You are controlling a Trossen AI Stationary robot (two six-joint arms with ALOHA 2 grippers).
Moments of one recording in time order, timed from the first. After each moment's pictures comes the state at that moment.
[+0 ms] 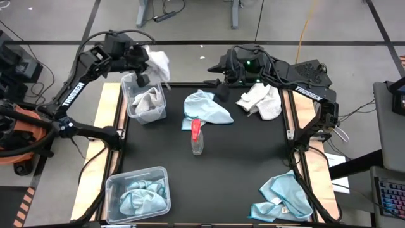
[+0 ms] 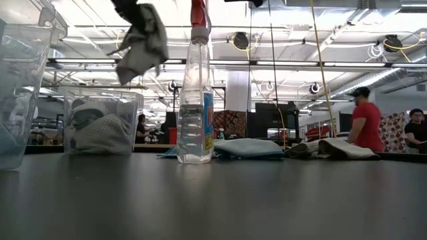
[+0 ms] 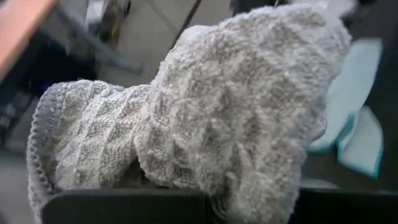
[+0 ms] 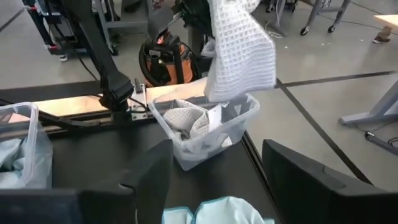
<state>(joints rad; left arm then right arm) 0.82 1.27 1.67 -1.09 0.03 0.53 -0.31 1.62 1.93 -0.69 -0.05 -0.04</state>
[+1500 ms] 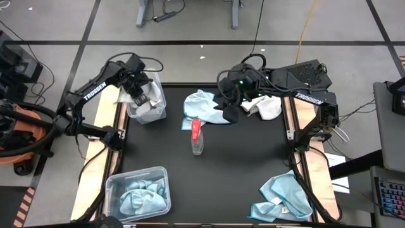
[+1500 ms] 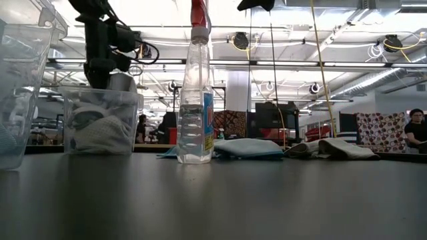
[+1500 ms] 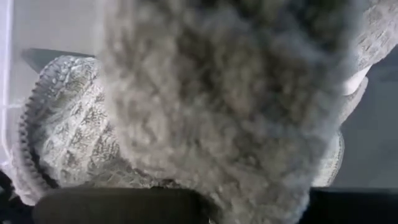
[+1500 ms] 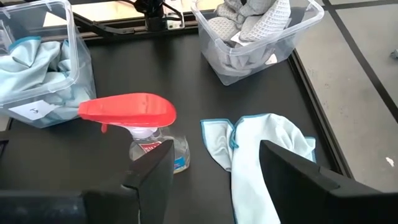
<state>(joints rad) 1.01 1.32 1.16 -1.20 -0.06 0.38 -0.19 1.62 1.93 -1.04 -0.05 -0.01</state>
